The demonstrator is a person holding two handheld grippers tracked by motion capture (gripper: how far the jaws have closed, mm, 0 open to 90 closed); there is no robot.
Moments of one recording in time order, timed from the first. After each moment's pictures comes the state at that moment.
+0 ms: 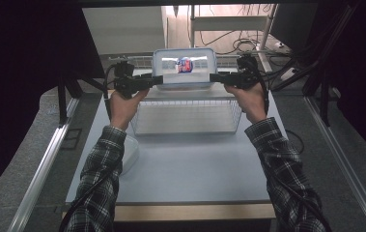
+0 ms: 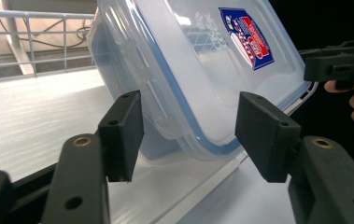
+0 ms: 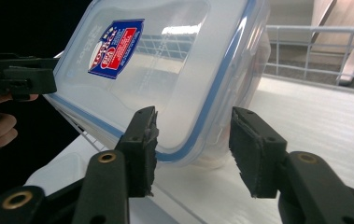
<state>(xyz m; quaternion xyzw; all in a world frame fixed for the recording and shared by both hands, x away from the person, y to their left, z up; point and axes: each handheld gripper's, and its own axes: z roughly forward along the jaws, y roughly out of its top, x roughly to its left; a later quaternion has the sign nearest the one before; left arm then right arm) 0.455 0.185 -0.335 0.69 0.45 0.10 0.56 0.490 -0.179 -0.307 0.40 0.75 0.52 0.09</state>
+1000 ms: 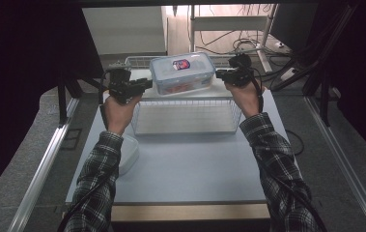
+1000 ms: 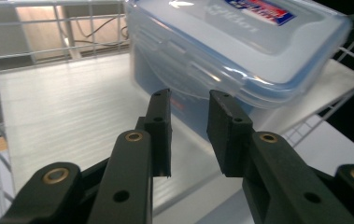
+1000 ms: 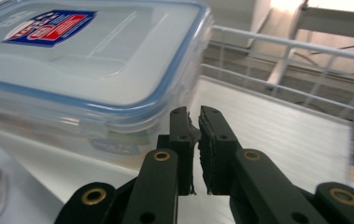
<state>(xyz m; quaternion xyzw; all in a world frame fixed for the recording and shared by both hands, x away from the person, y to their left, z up) 0.443 0.190 -0.344 0.71 0.47 0.18 0.49 0.512 -0.166 -0.318 0.40 0.77 0.45 0.20</state>
